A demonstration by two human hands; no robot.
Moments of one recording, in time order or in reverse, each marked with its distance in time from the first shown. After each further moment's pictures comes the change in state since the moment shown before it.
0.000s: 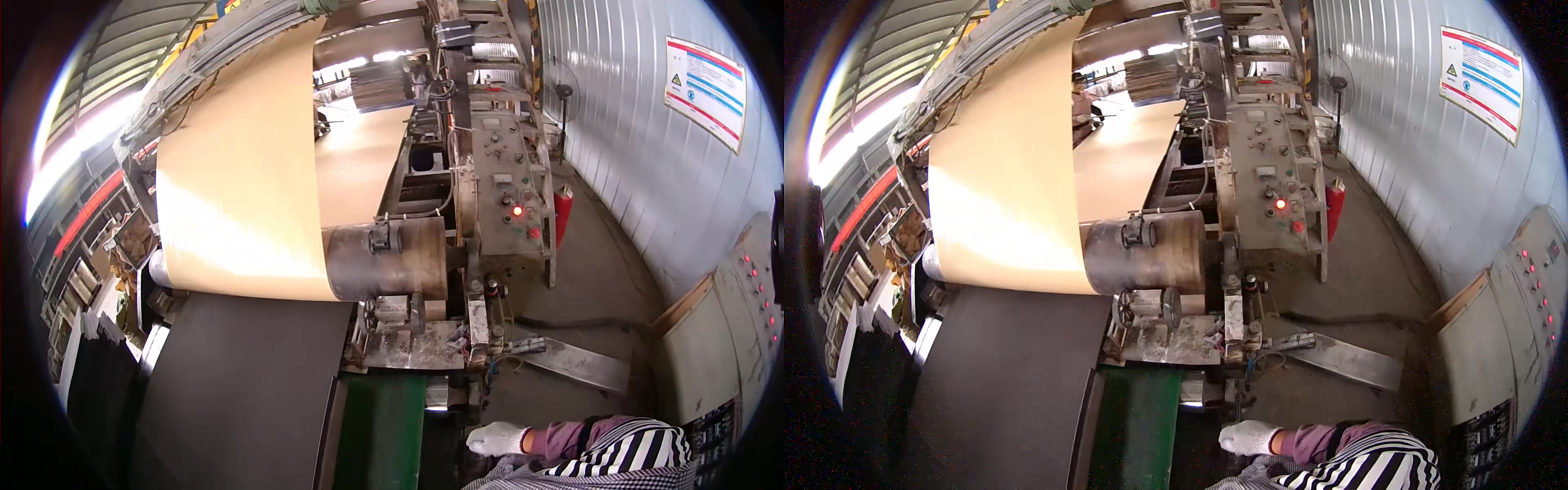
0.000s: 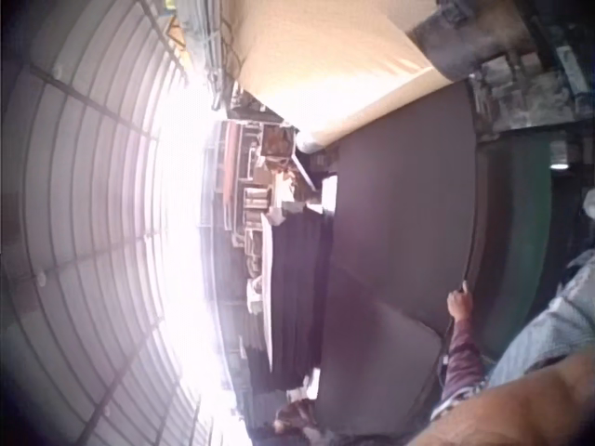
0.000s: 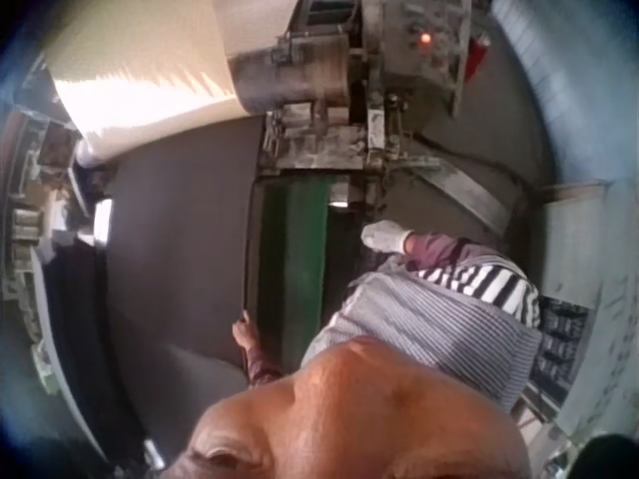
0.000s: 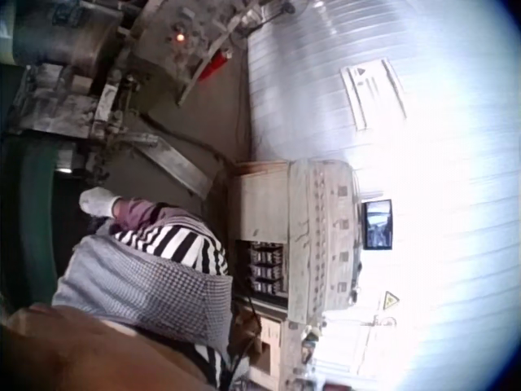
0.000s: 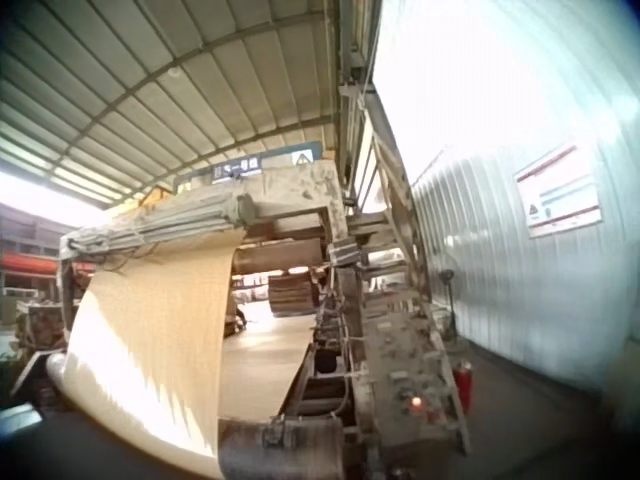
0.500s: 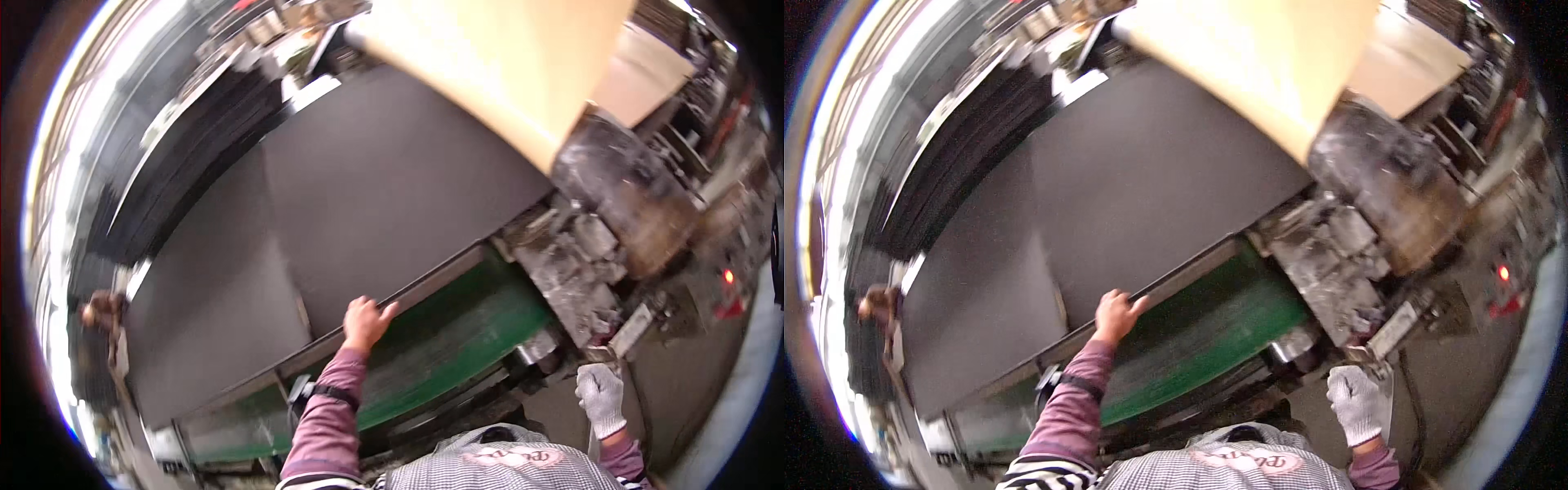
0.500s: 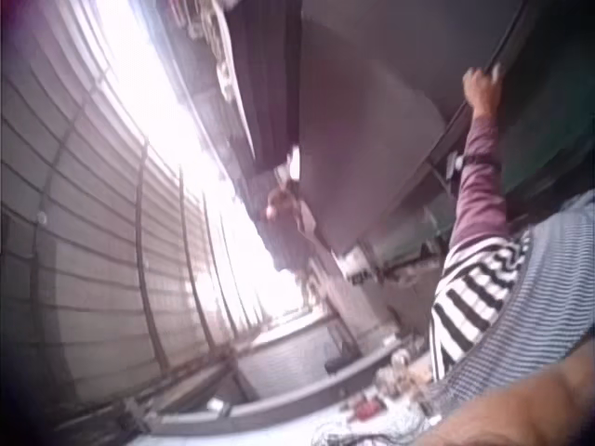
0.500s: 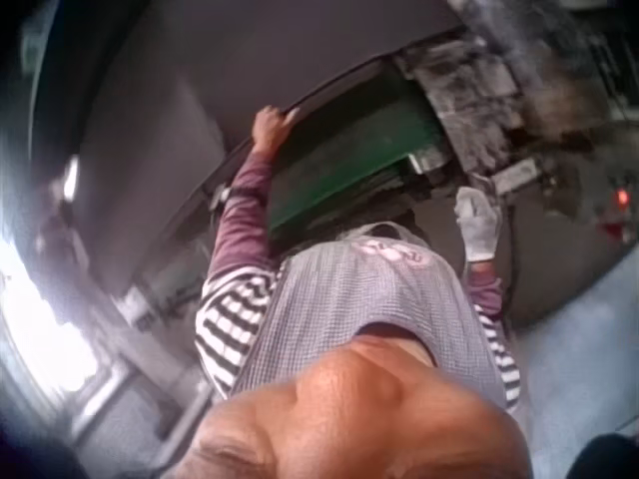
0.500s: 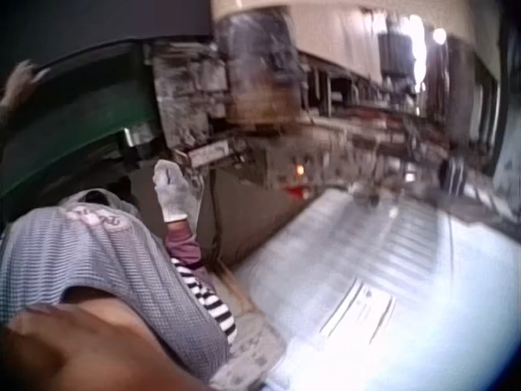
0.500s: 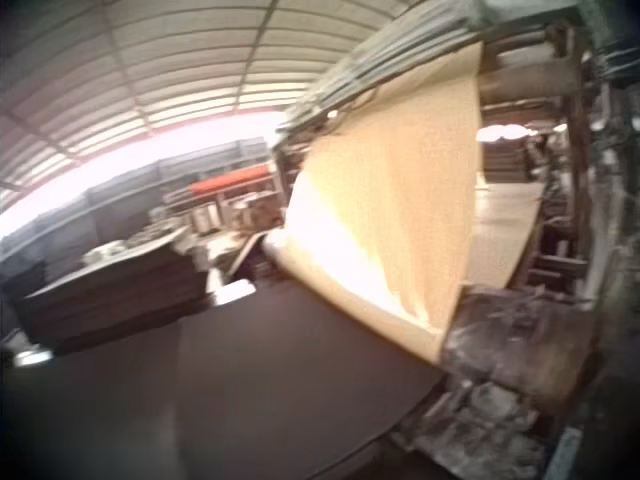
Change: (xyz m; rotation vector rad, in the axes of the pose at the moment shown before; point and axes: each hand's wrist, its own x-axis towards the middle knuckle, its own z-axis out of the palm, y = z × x) left_hand 0.090 0.150 0.005 -0.142 0.012 -0.071; right_hand 0.049 -0.013 -0.150 0.381 0.237 0.080
